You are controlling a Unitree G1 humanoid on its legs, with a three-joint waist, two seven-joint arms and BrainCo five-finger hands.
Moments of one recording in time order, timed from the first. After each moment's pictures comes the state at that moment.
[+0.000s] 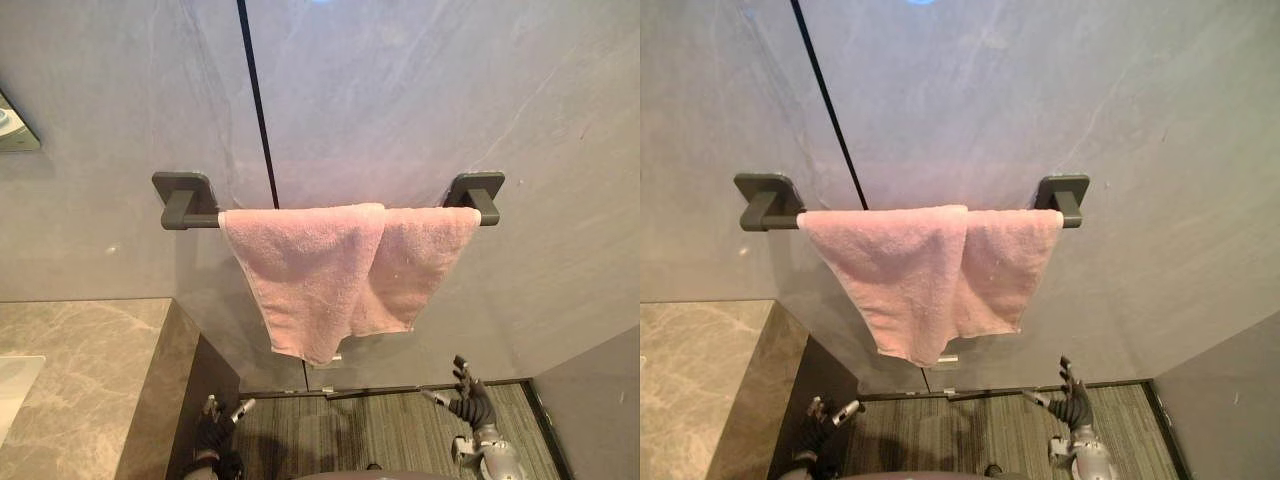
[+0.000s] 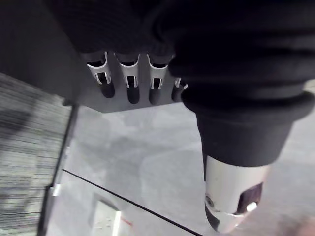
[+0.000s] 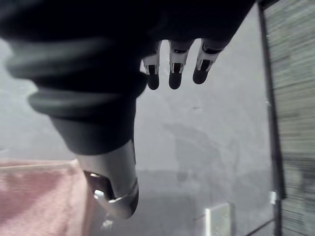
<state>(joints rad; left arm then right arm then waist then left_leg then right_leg) 0.33 0.04 0.16 0.68 -0.13 -0.24 0.03 0.38 -0.02 -0.15 0.40 -0.05 -0.21 0.02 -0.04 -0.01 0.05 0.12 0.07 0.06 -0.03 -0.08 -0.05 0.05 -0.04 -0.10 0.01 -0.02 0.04</state>
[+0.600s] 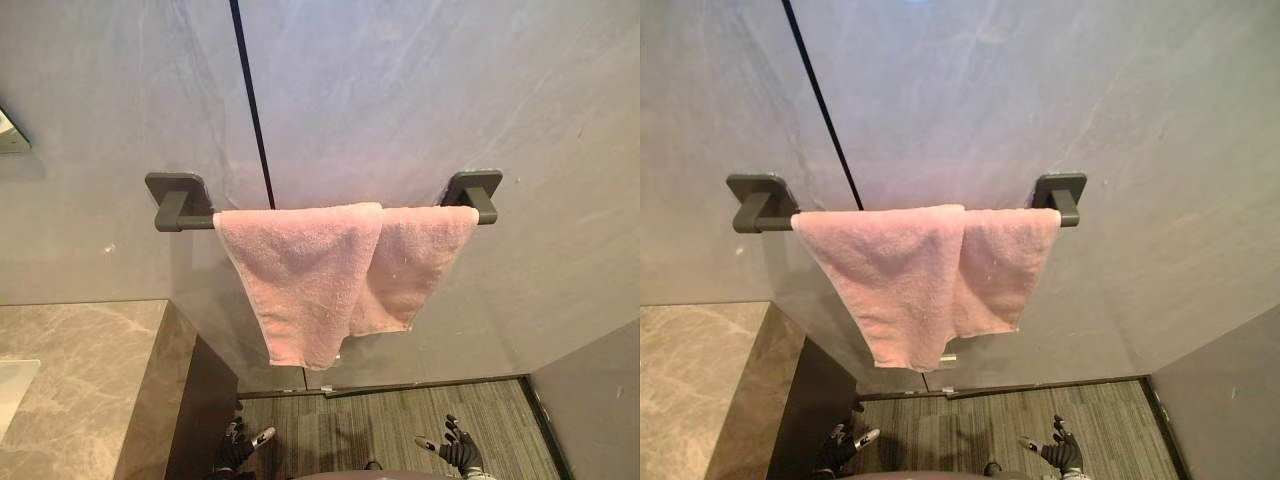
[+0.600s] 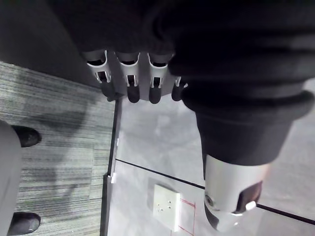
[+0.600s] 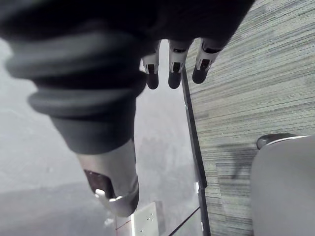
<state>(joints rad) 0.23 0.05 0.12 0.90 -0.05 -0.22 0.03 0.29 -0.03 -0.17 0.75 -0.04 -0.17 -0.02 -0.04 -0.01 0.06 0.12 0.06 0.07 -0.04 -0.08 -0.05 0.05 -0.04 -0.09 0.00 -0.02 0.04</state>
